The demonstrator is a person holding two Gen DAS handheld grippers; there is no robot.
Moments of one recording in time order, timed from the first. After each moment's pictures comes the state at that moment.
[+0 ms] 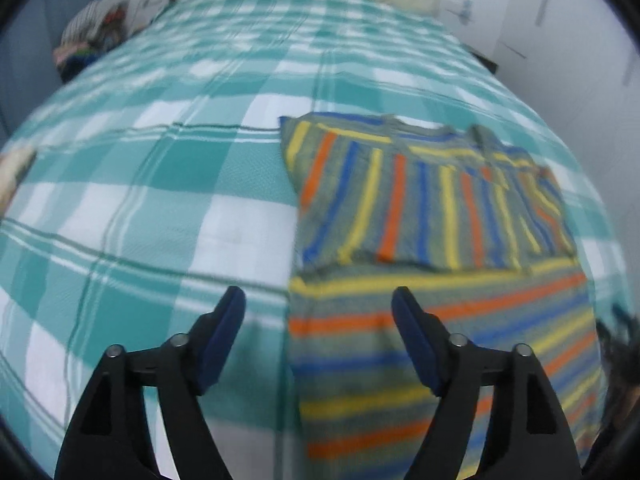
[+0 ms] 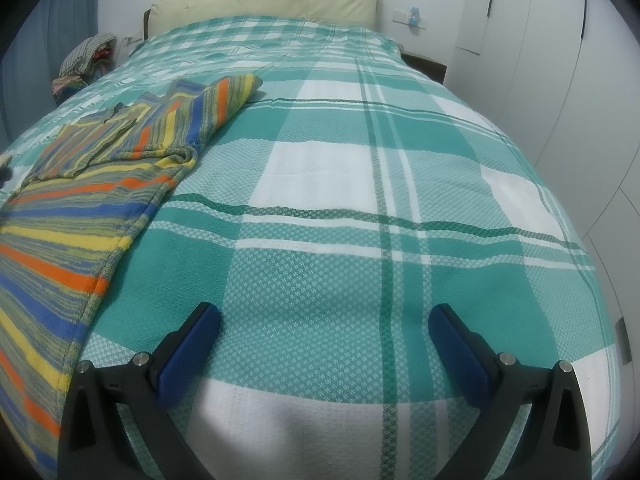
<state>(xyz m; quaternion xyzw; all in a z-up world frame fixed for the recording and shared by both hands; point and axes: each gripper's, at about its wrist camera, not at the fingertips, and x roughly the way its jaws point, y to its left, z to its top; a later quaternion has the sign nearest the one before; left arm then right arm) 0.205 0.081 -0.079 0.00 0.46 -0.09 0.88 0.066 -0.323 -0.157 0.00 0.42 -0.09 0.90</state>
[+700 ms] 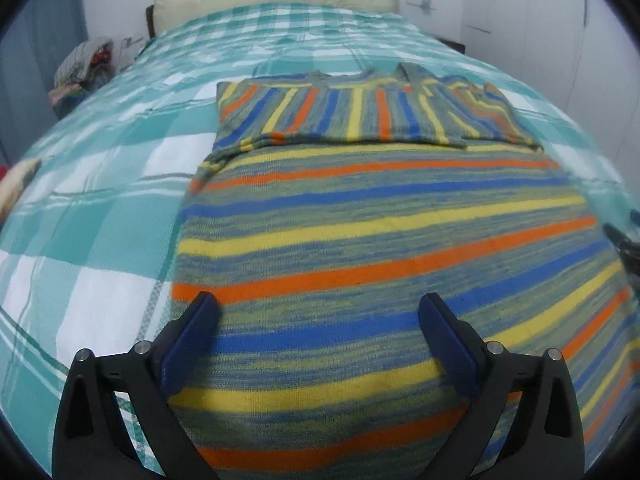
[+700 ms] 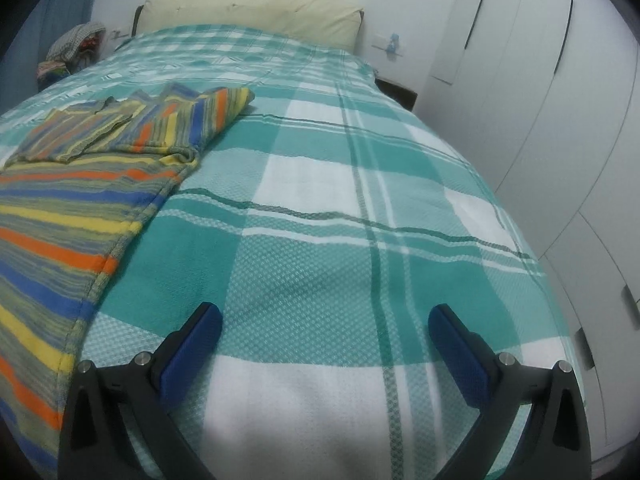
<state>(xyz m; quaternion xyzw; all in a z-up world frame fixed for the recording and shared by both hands) 0.117 0.021 -0.128 0.06 0.42 -0.09 0.90 0.047 -0.301 -0.152 -0.07 0.39 -0.16 0.90</state>
